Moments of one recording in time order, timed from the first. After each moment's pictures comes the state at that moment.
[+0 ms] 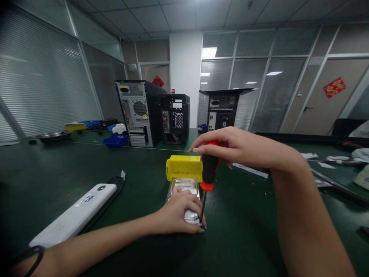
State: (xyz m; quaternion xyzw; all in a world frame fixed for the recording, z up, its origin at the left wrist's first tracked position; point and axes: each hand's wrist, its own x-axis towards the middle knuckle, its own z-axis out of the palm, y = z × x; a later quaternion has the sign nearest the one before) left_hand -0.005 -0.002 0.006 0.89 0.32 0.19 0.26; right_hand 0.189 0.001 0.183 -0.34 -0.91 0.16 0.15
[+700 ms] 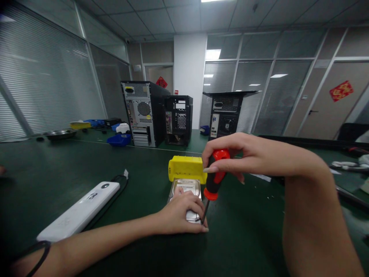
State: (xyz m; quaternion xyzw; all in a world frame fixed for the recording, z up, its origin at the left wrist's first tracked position) left_hand -0.004 -0.005 0.006 0.89 0.32 0.20 0.23; right_hand 0.198 -0.010 0.190 -0.30 -0.91 0.27 0.10
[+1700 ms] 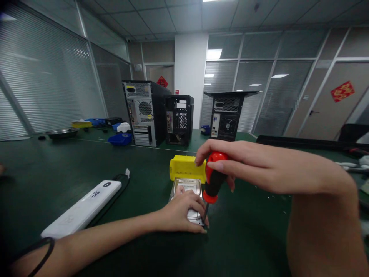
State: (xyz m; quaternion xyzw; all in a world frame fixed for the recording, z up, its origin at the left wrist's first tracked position) left_hand -0.006 -0.001 0.003 0.90 0.30 0.23 0.24; right_hand 0.199 -0.032 0.188 -0.32 -0.92 0.21 0.08
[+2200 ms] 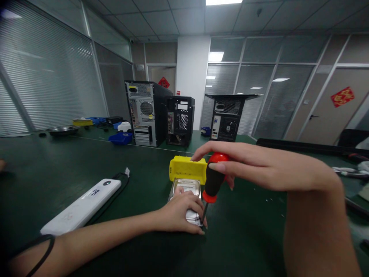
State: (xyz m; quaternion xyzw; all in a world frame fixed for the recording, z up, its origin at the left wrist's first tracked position) left_hand -0.006 -0.001 0.003 0.90 0.30 0.21 0.23; right_hand 0.198 -0.030 0.189 -0.31 -0.92 0.23 0.10
